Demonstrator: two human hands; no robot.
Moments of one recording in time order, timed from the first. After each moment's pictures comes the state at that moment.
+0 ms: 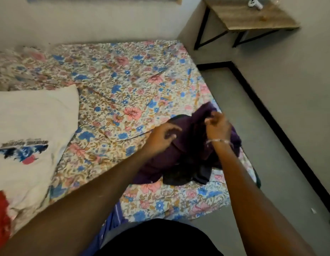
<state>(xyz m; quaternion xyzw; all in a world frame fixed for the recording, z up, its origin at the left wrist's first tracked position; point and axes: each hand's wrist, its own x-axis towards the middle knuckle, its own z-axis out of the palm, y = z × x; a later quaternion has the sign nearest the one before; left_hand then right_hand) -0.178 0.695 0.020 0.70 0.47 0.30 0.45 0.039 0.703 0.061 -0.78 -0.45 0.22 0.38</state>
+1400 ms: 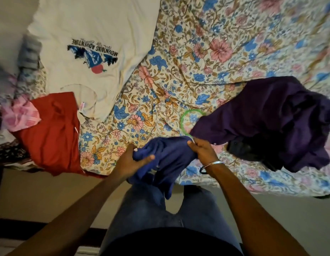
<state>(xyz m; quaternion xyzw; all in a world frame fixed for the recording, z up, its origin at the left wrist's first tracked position) -0.486 0.441 -0.168 0.32 0.75 0.16 0.56 -0.224 0.563 -0.162 -0.59 -0.45 0.66 0.11</state>
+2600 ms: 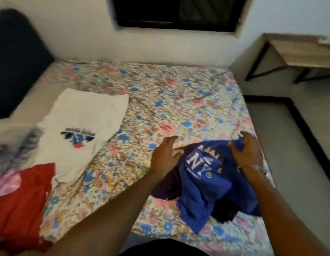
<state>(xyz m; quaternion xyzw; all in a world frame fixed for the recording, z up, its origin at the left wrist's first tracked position) -0.202 0.666 0.003 0.63 0.69 0.29 0.21 0.083 0.748 0.049 -0.69 -0.64 0.23 0.25</state>
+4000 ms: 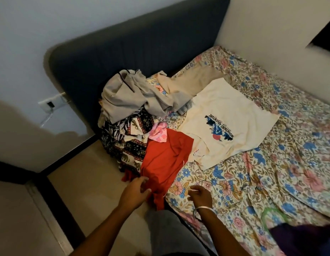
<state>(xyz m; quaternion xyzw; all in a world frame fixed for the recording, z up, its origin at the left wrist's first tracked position) -0.756 0.137 -0.115 0.21 0.88 0.28 0.33 -0.582 0.354 -0.135 -0.57 -0.62 0.55 0.03</state>
